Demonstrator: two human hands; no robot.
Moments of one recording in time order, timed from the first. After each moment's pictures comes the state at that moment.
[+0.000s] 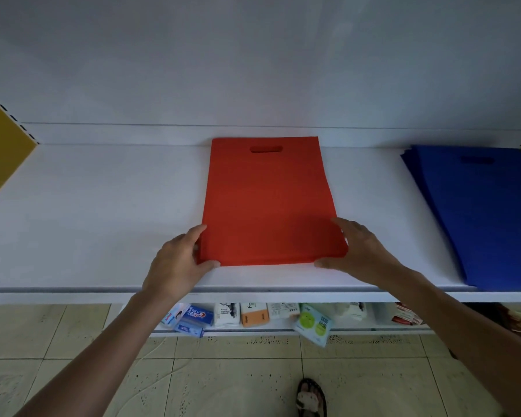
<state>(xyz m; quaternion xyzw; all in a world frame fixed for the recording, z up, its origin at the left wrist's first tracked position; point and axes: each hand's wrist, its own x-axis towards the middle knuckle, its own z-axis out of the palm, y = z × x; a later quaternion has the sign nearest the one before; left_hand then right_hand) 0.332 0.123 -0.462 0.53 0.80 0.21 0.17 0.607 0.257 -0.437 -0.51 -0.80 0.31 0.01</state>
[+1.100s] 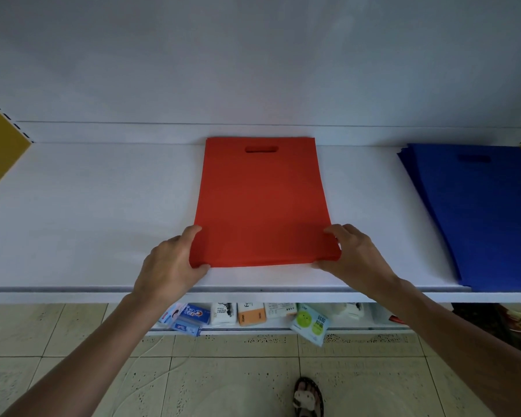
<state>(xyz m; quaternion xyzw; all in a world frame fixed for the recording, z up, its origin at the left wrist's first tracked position) 0.348 0.122 -0.443 0.54 0.82 0.12 0.12 0.610 0.248 -0.440 -0.50 -0.82 0.26 0.06</state>
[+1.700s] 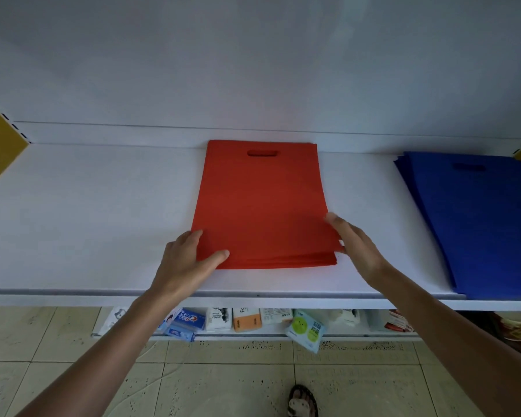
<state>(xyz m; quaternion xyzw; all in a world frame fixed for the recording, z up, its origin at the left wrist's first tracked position) 0.364 0.136 -0.444 0.43 0.82 0.24 0.30 0.604 0.265 -0.434 -0.53 -0.62 0.55 0.18</state>
